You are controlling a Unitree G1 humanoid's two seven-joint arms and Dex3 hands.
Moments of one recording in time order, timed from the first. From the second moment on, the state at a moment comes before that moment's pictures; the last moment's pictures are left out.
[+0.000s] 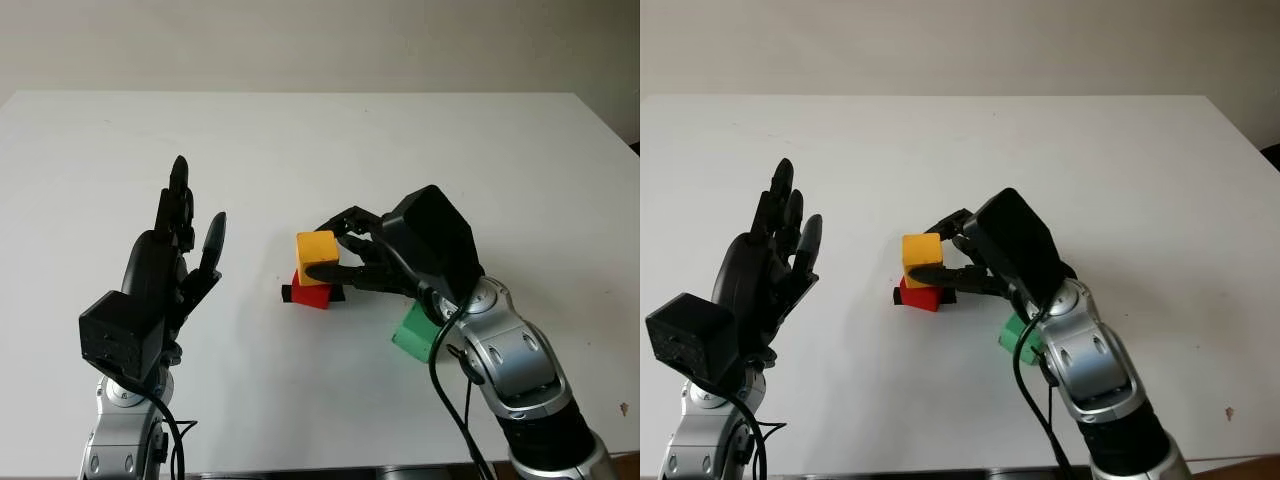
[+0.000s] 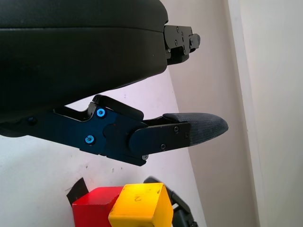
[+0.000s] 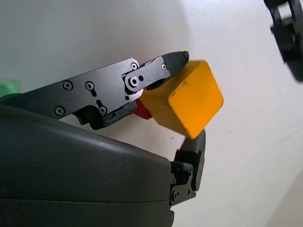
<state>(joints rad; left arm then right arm) 0.01 0.13 0.08 -0.29 0.03 0.09 -0.02 -0.39 -0.33 0.31 -0.34 -0.12 0.86 0.32</state>
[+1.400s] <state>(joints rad) -0.01 0.17 0.10 -0.27 0.03 0.07 -0.06 -0.29 -0.89 -0.12 -0.45 -0.04 0.25 0.78</state>
